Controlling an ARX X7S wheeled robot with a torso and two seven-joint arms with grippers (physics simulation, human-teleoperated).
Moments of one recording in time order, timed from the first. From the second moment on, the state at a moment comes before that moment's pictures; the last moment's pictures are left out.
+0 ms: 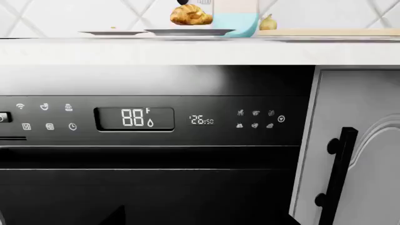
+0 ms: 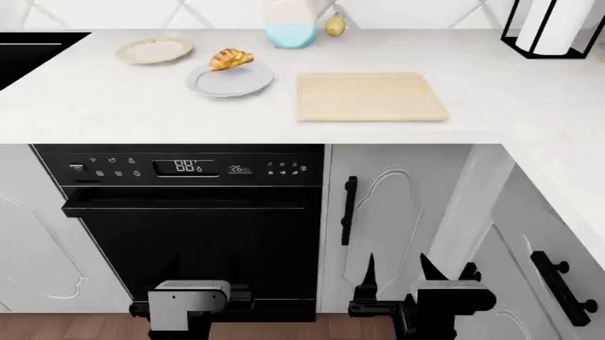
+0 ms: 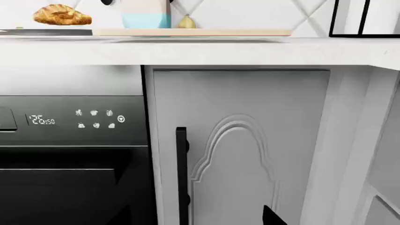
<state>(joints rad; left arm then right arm) 0.00 0.00 0.00 0.00 0.00 0.00 0.00 0.00 0.00 0.00 0.00 0.00 0.00 0.00</state>
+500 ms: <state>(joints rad) 0.00 -0.05 0.06 0.00 -0.04 -0.01 -0.06 -0.01 0.05 -0.06 -0.01 0.05 0.01 0.06</state>
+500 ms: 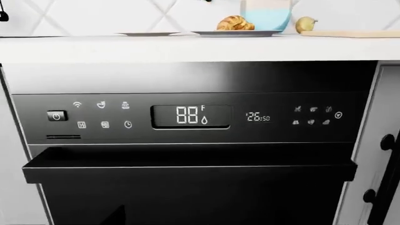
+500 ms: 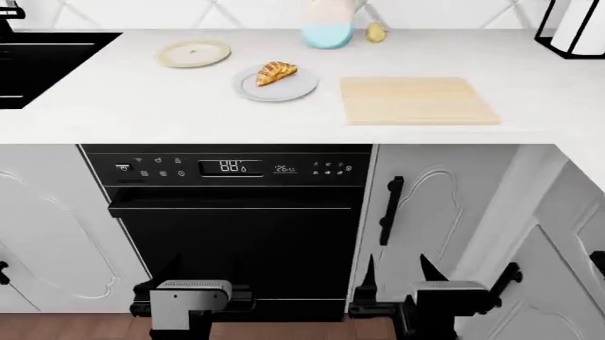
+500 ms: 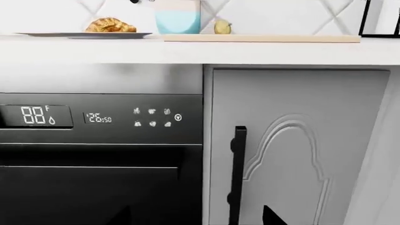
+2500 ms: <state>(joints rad) -1.73 -0.25 0.25 -0.98 -0.26 -0.81 0.33 1.81 0.02 -0.16 1.27 0.10 0.50 -0.18</state>
